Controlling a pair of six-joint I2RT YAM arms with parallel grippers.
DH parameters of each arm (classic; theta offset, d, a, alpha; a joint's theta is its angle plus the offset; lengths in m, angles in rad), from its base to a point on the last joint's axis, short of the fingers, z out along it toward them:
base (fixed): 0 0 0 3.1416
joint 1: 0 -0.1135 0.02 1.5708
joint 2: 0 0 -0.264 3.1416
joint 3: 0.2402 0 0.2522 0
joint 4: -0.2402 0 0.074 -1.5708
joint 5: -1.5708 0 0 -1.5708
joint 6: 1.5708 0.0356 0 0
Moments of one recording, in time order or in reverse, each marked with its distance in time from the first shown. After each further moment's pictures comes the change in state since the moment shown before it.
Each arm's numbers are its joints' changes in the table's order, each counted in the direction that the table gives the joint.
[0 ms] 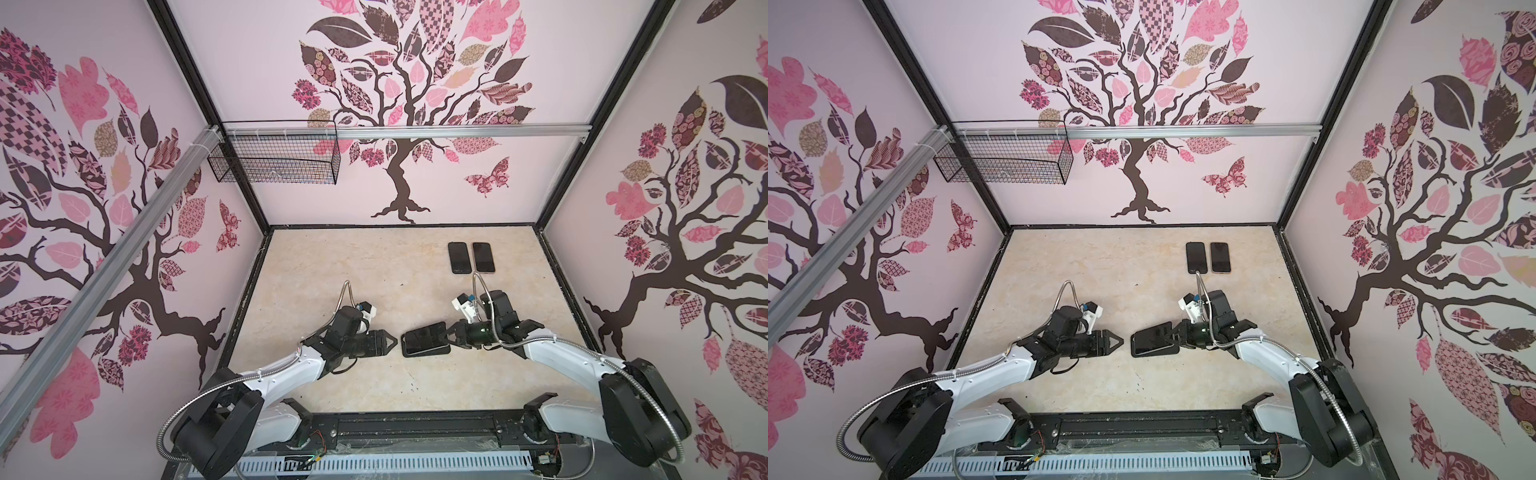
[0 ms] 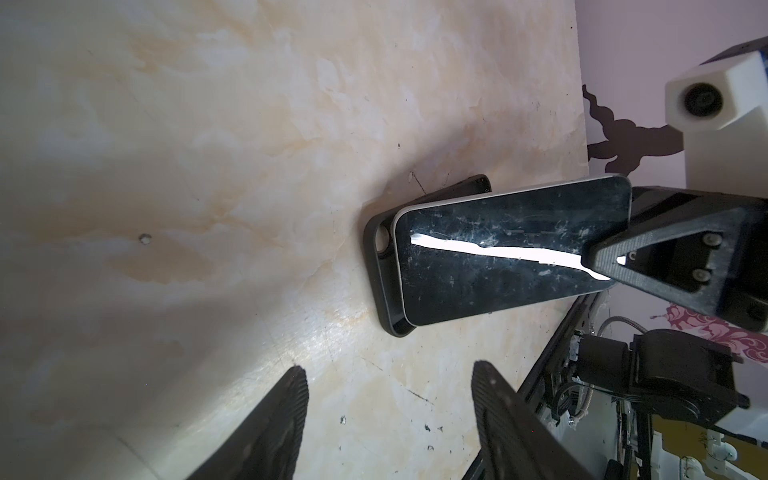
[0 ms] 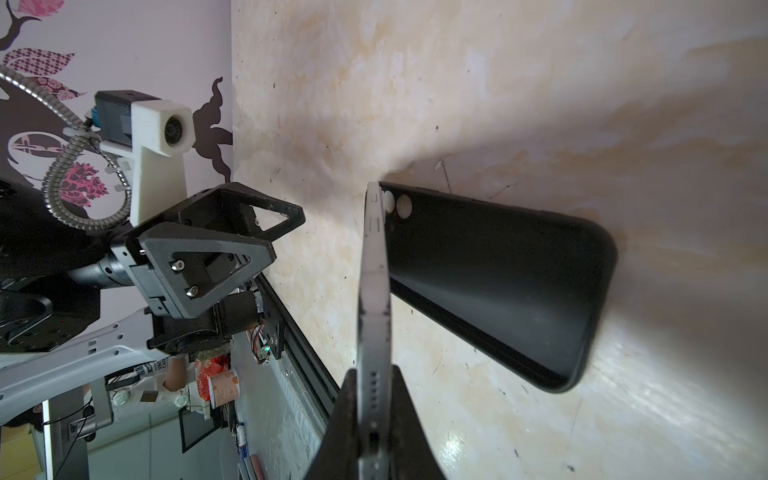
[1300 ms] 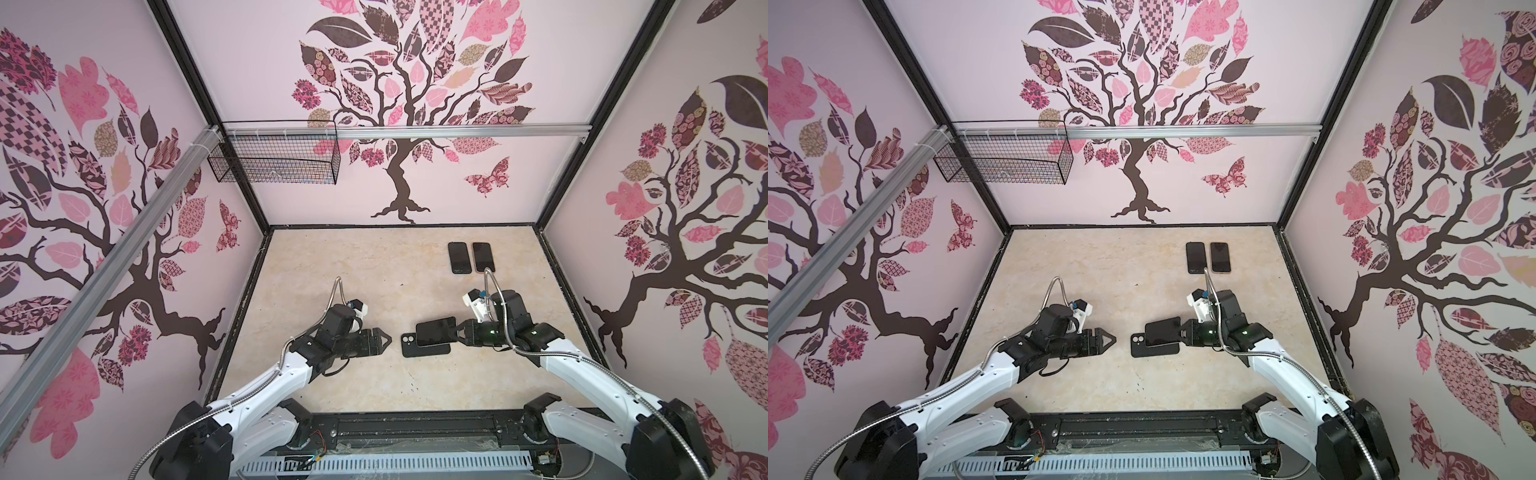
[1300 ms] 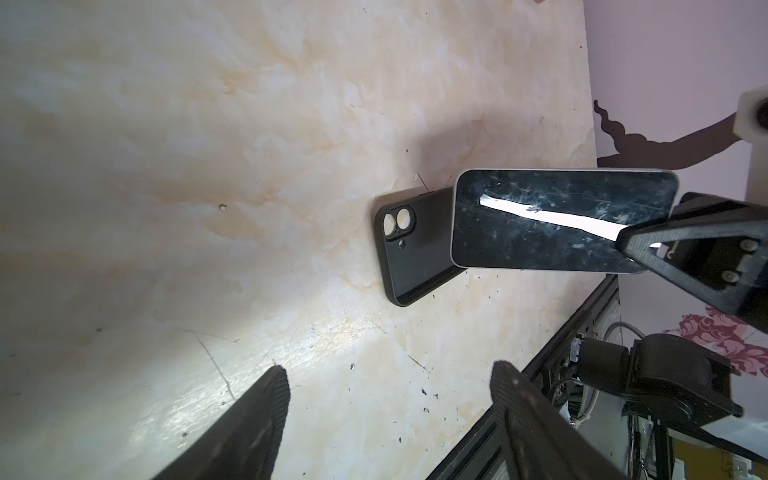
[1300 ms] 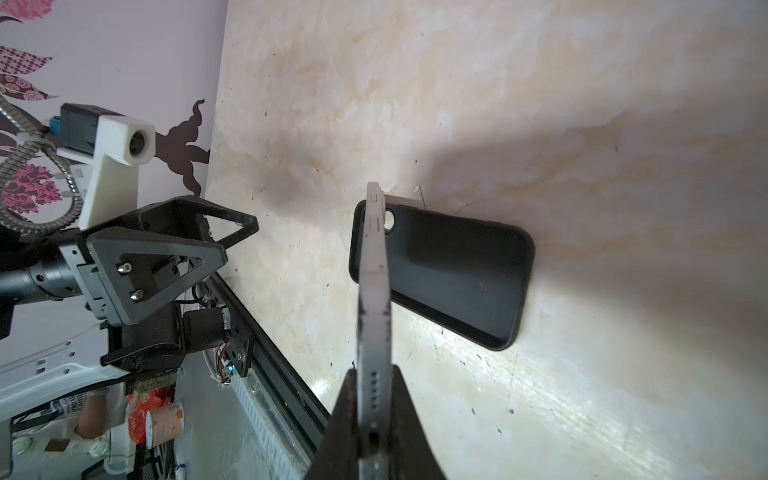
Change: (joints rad) left arm -0.014 -0.182 0.064 -0.265 0.058 0.021; right arm -0.003 -0.197 0.040 -0.193 -0.145 -0.081
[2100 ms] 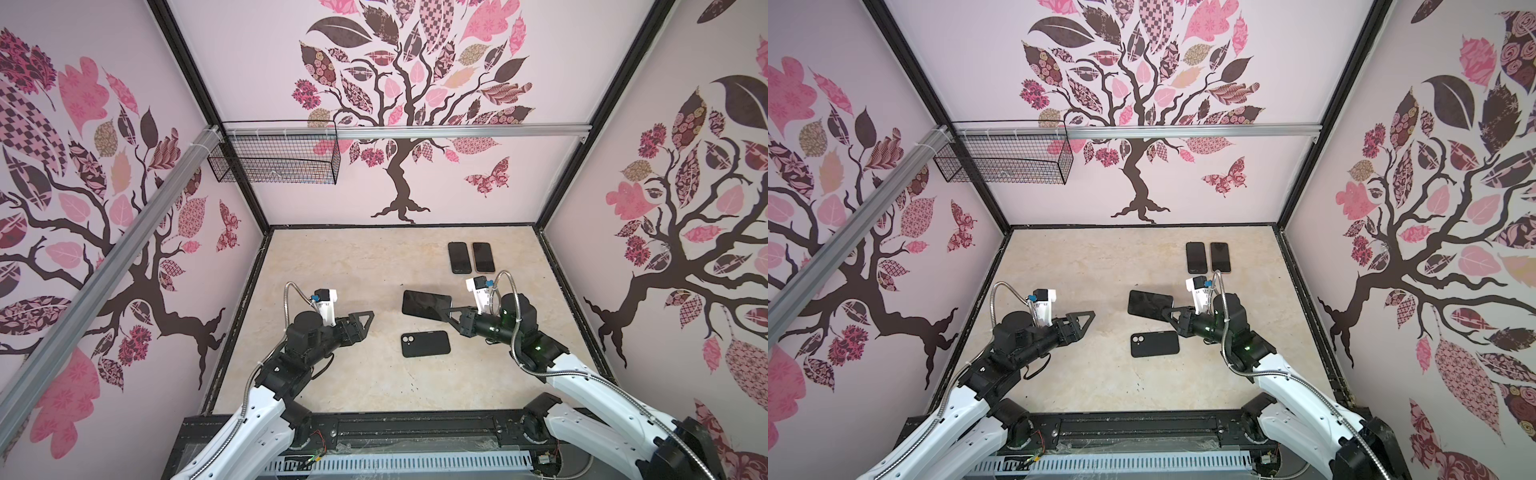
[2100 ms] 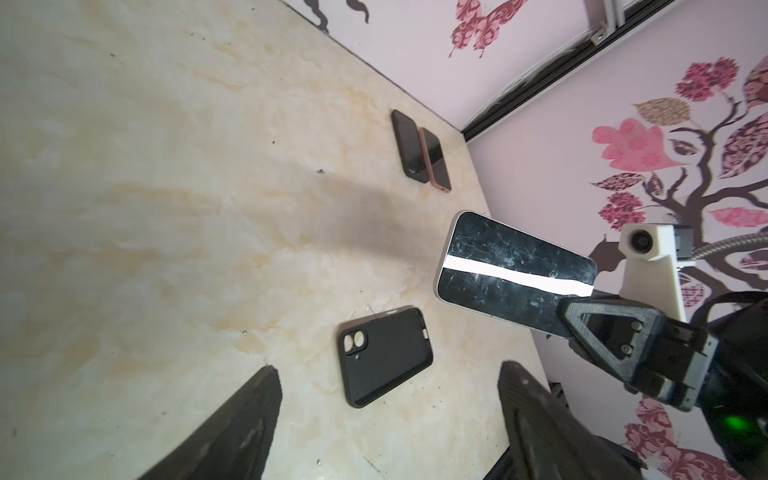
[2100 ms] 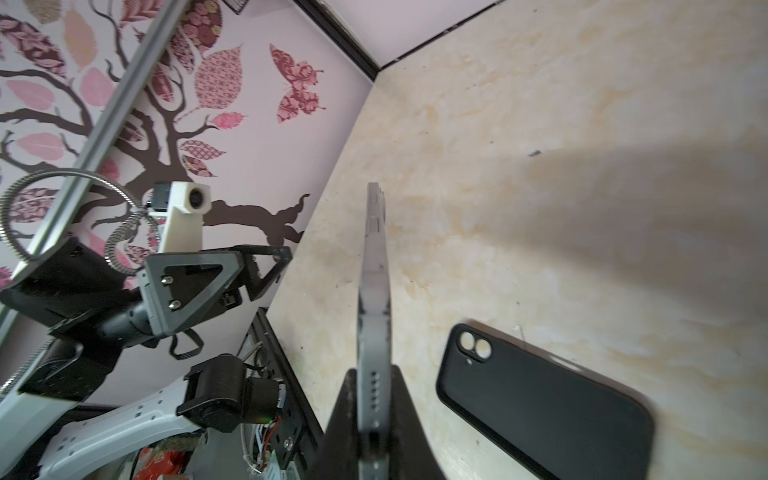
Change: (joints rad) left arm -0.103 -0.374 -0.040 0.025 0.148 -0.057; right arm -0.068 -0.150 -0.068 0.367 -0.114 0.140
